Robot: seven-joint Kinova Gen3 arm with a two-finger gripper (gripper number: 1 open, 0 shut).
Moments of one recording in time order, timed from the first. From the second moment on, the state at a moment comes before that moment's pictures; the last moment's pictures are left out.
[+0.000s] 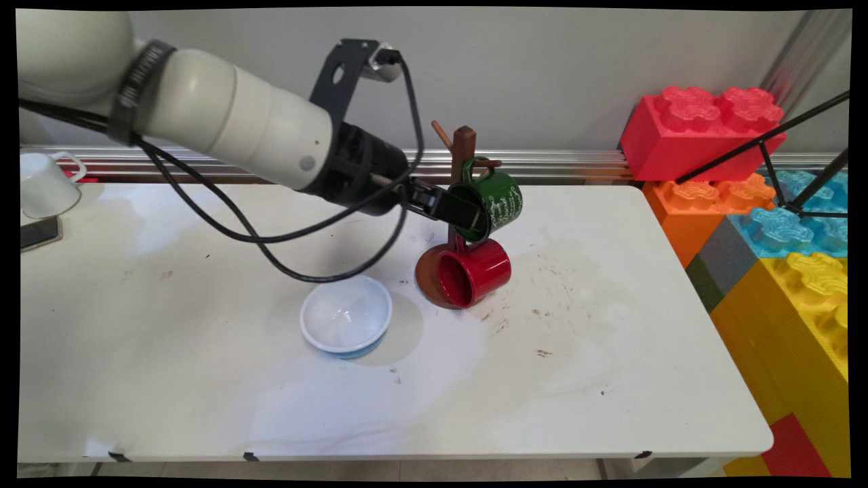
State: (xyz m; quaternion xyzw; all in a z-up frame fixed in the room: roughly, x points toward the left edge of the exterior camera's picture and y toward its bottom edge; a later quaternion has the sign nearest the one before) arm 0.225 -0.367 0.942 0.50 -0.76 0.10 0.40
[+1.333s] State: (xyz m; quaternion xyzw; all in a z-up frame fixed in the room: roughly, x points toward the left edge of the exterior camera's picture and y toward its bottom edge) arm 0.181 -0.377 0.891 0.60 -0.66 0.06 0.46
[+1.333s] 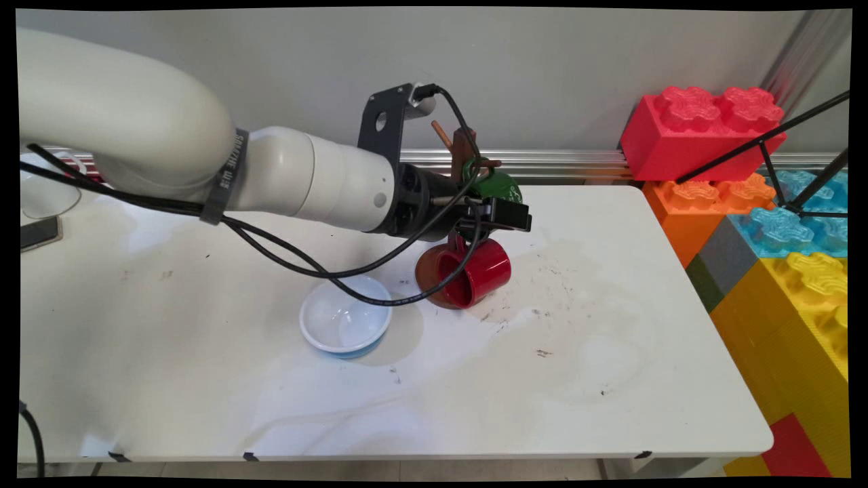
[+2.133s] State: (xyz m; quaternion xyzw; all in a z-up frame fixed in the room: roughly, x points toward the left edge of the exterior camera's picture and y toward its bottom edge) arm 0.176 -0.387 0.883 0.61 -0.63 0.06 0.48
